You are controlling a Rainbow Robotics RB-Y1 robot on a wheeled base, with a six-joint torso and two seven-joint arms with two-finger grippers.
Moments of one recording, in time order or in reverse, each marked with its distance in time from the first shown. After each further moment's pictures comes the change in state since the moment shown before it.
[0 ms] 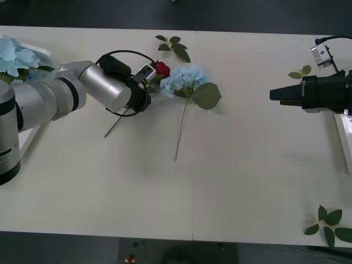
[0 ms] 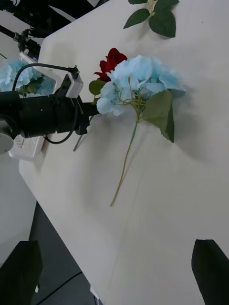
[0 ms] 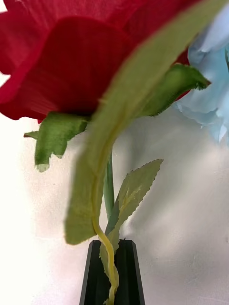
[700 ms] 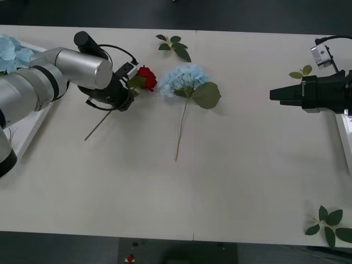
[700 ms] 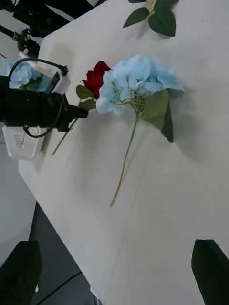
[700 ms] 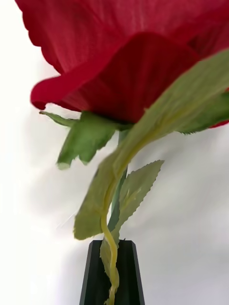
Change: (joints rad) right arm 0.000 0.000 0.000 0.000 0.000 0.000 0.000; left arm 0.041 0.076 0.298 0.028 0.037 0.360 -0.178
